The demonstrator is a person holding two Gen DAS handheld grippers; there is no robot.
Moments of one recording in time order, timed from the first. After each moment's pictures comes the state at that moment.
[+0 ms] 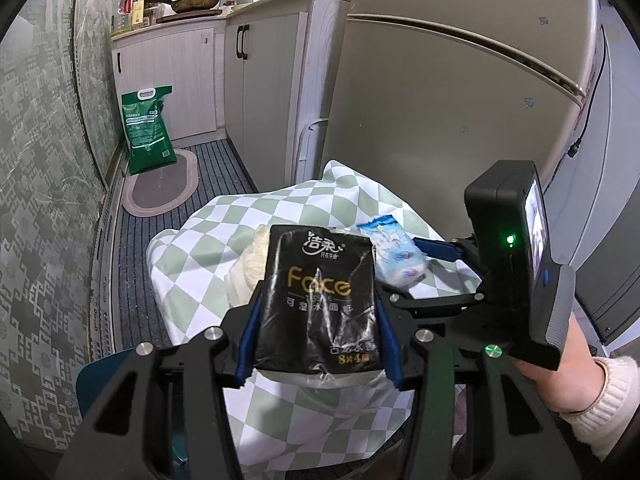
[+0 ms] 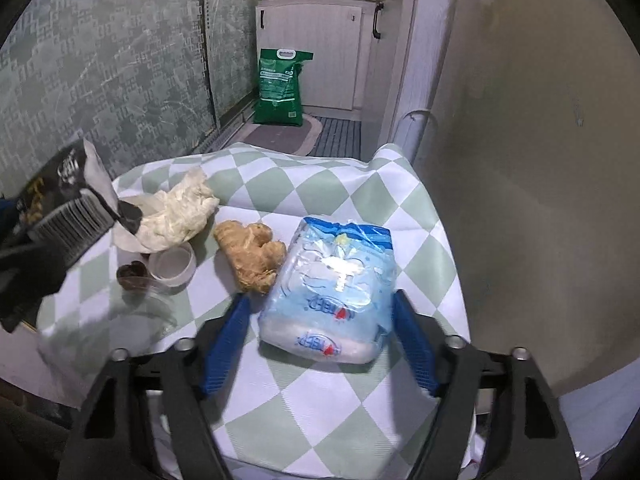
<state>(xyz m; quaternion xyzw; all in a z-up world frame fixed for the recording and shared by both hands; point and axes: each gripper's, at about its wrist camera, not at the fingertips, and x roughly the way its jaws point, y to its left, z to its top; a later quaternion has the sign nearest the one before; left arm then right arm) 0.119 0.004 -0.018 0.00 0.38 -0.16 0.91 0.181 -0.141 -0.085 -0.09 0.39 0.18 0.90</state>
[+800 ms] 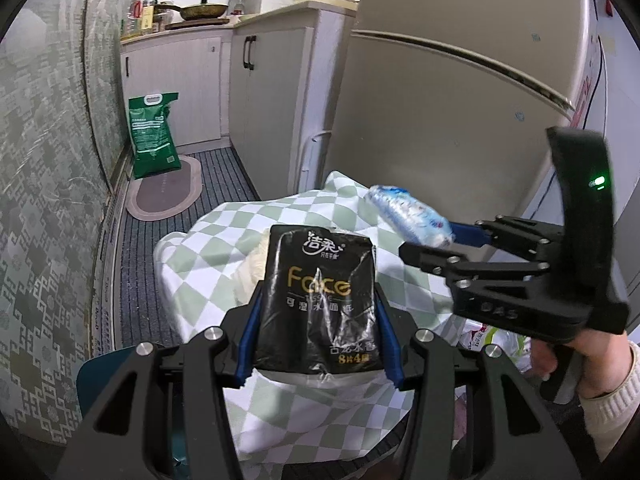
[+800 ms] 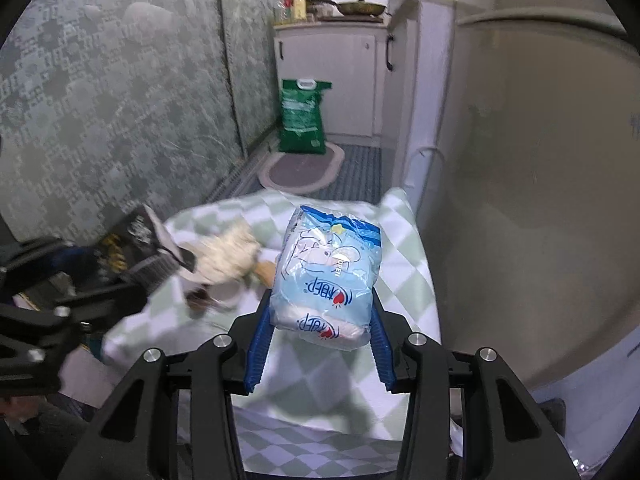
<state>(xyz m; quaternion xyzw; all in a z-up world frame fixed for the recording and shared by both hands) 0.104 0.016 -0.008 -0.01 0.36 -0.15 0.92 0.153 -0.157 -0.025 -0.05 0.36 0.23 0.90</state>
